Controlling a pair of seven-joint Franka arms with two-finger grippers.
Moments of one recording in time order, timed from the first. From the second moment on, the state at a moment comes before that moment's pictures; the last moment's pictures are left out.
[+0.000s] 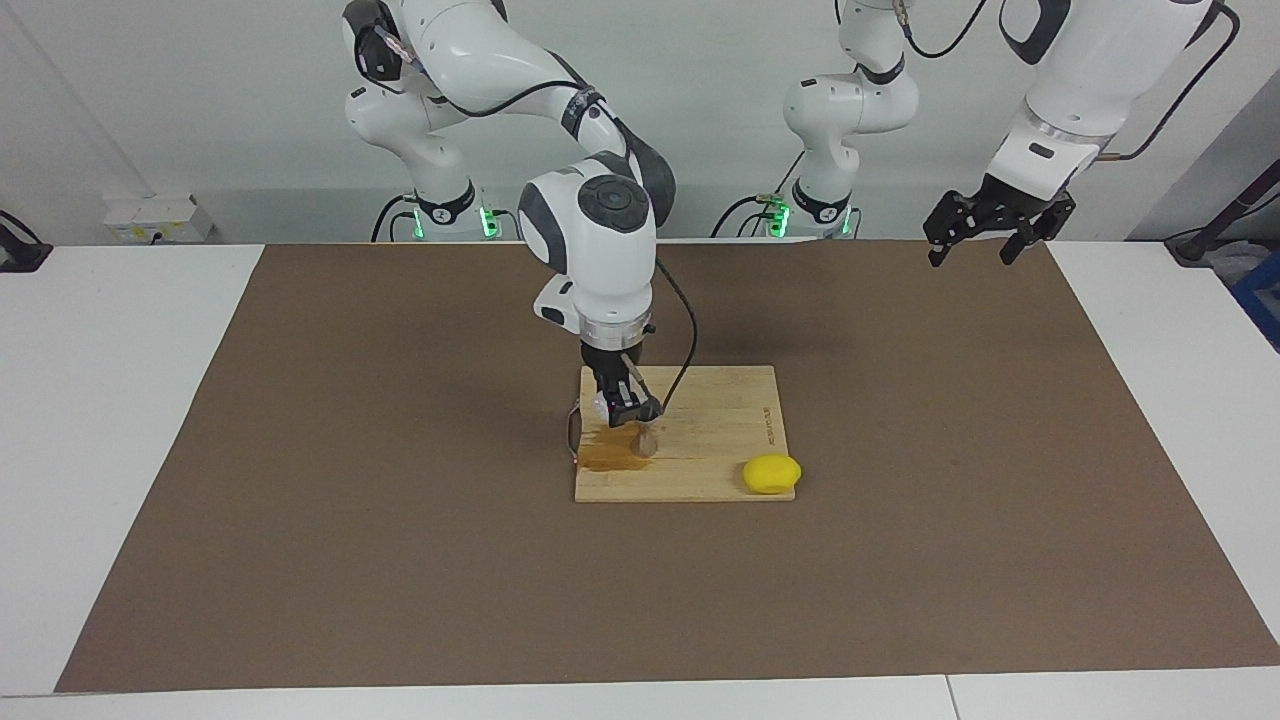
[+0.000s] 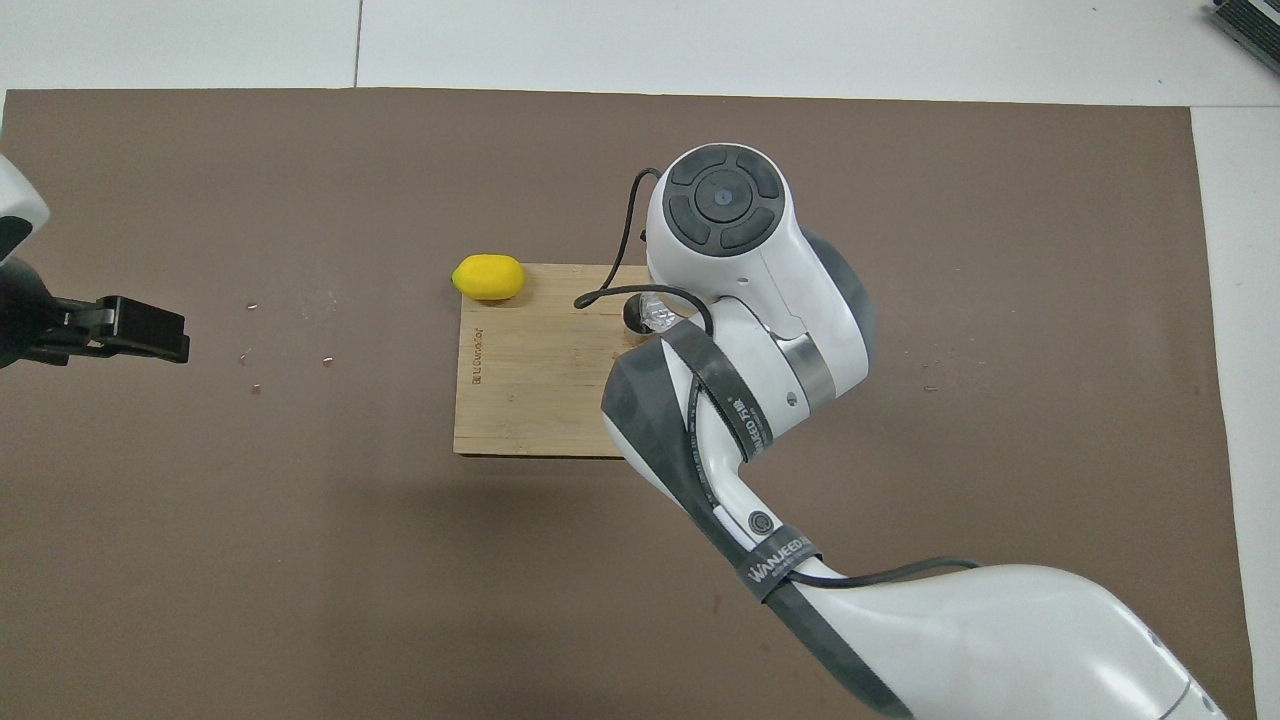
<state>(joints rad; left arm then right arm) 0.01 -0.07 -0.10 -1.64 -0.01 1.56 -0.05 0.50 0.49 0.02 -1.39 -0.07 1.92 1.81</state>
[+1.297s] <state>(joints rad) 0.01 -0.07 -0.10 -1.64 -0.01 1.55 -0.05 0.21 0.46 0.01 -1.51 0.43 1.93 1.40</state>
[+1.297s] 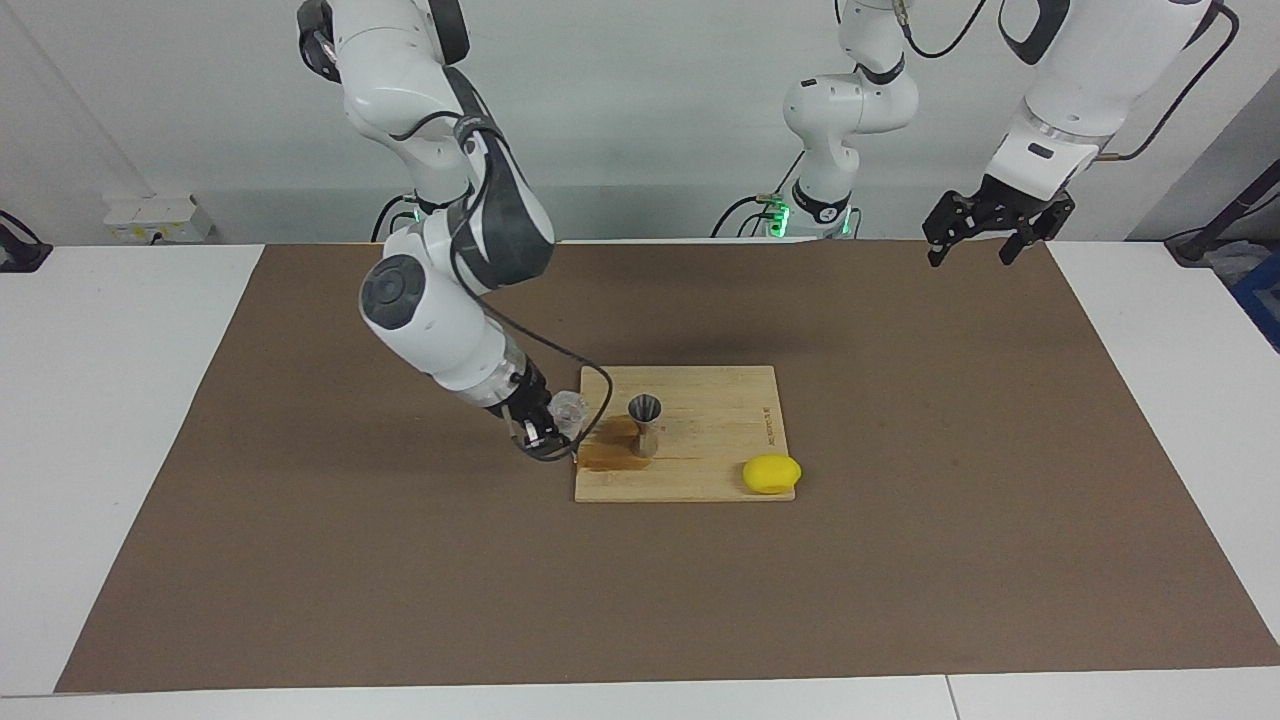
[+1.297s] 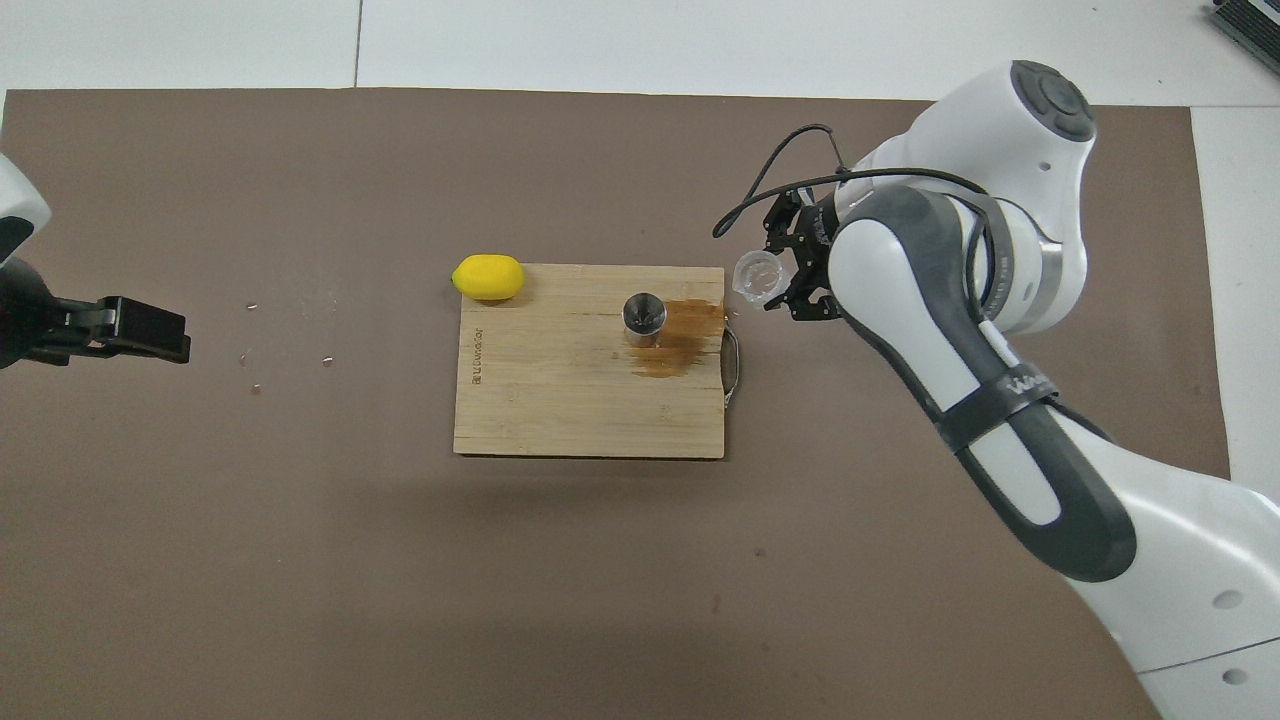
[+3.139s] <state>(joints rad) 0.01 -0.07 -0.10 -1.64 -0.01 1.55 -0.05 -0.23 0.39 0.01 -2.02 0.80 2.10 0.83</state>
